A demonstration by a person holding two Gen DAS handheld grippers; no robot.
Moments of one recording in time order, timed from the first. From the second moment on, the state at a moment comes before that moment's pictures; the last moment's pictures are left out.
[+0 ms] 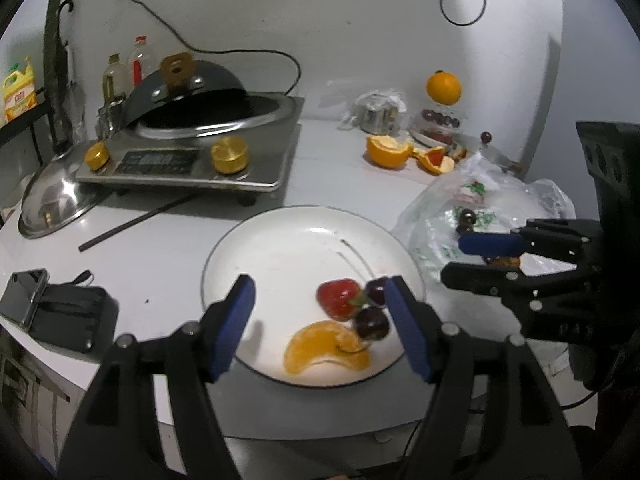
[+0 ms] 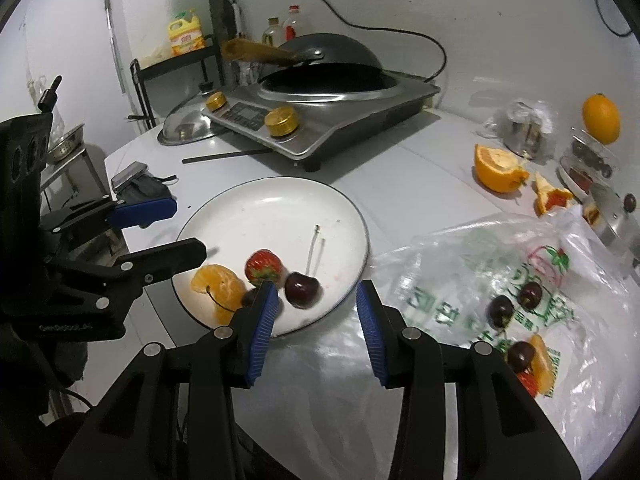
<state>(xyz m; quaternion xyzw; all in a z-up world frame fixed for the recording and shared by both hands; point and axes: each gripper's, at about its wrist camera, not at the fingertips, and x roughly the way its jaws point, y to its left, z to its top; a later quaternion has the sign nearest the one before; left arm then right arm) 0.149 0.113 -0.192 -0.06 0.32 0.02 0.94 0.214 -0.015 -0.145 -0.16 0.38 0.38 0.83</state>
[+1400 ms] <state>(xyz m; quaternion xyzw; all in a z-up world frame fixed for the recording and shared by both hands) 0.192 0.002 -0.185 0.00 0.35 -0.05 0.94 0.245 -0.167 -0.158 -0.09 0.39 0.28 0.87</state>
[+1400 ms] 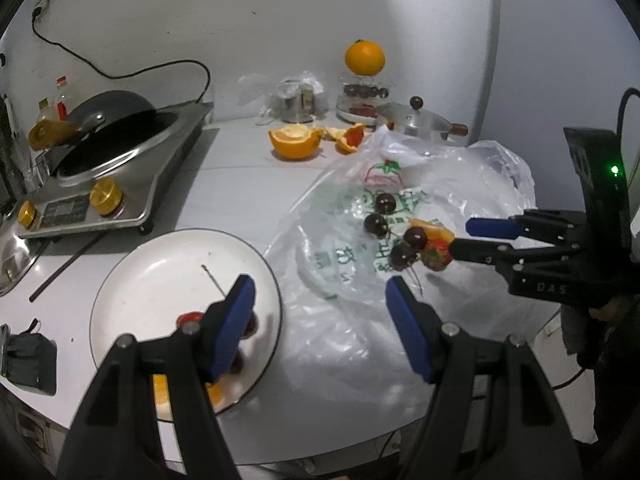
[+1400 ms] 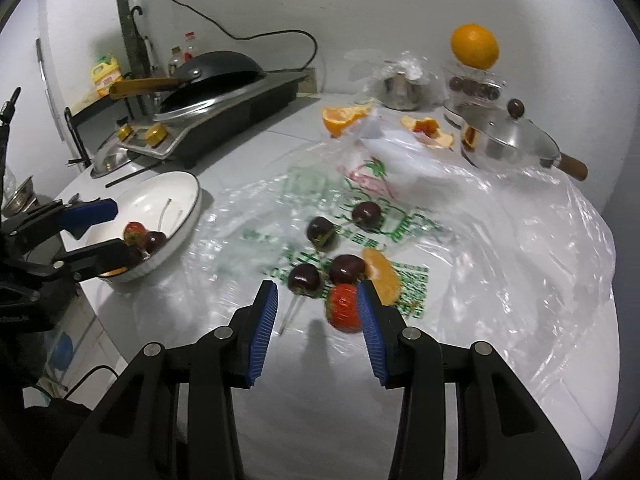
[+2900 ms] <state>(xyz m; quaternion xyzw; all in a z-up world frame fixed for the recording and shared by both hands) 0.209 -0.019 -0.192 0.02 0.36 -0.07 0.93 0.270 -0.179 -0.195 -0.07 0.43 0.26 0.86</state>
